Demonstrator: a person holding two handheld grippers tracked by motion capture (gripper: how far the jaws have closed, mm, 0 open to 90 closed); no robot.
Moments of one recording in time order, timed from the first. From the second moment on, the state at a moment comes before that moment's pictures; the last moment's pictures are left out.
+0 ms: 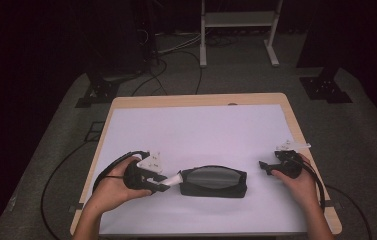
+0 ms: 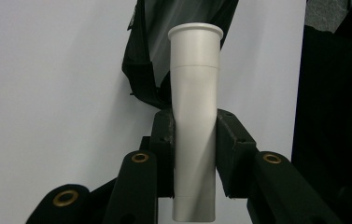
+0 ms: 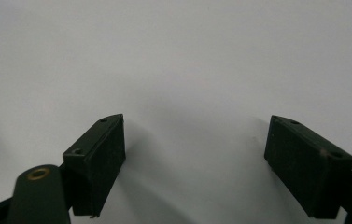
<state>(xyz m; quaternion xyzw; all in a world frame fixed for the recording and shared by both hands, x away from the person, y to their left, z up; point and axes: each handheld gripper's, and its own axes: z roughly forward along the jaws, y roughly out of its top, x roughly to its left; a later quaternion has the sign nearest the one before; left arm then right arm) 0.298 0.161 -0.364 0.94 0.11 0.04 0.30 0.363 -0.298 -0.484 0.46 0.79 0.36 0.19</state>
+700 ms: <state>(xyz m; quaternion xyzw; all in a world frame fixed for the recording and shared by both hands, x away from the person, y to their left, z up) 0.315 0.128 -0.352 0.94 0.08 0.05 0.32 0.363 -0.298 -0.484 0.46 0.79 0.36 0.19</state>
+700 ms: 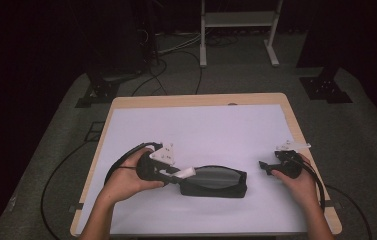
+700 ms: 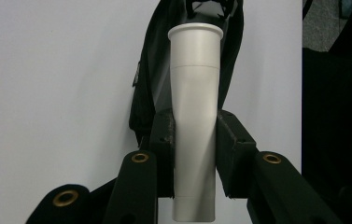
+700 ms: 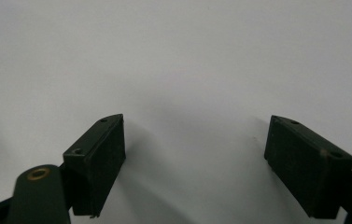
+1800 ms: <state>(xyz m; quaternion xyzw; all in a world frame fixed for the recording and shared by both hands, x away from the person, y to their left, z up) 0.337 0.056 -0.367 0.95 0.03 0.03 0.31 0.363 -0.298 -0.484 0.46 0.79 0.36 0.19</state>
